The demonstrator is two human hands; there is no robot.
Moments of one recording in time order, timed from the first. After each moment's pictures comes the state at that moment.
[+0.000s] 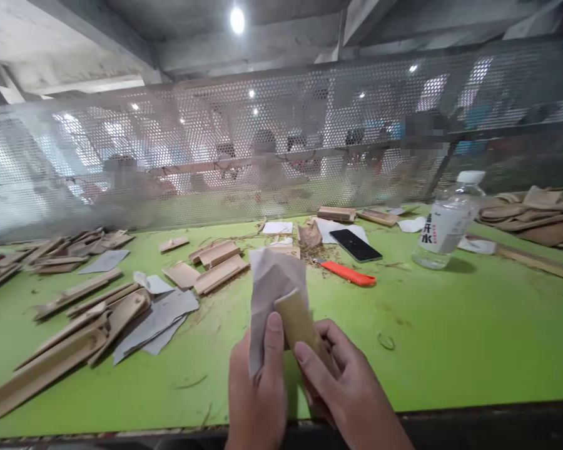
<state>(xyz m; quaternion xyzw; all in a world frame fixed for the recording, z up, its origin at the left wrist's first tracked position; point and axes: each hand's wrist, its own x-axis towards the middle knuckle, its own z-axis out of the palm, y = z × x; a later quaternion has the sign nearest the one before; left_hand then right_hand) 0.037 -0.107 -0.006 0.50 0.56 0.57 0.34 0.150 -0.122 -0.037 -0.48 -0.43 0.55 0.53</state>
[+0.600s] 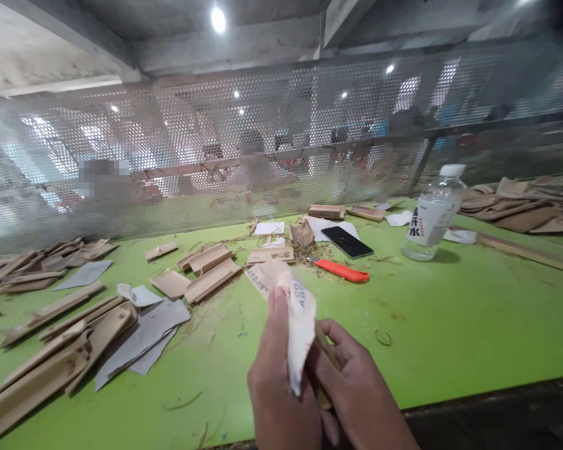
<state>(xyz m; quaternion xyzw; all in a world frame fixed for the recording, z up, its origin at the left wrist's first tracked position) 0.053 -0.104 -0.037 0.61 0.50 0.56 0.24 0.151 -0.118 -0.037 -0.46 -0.38 0.59 0.54</state>
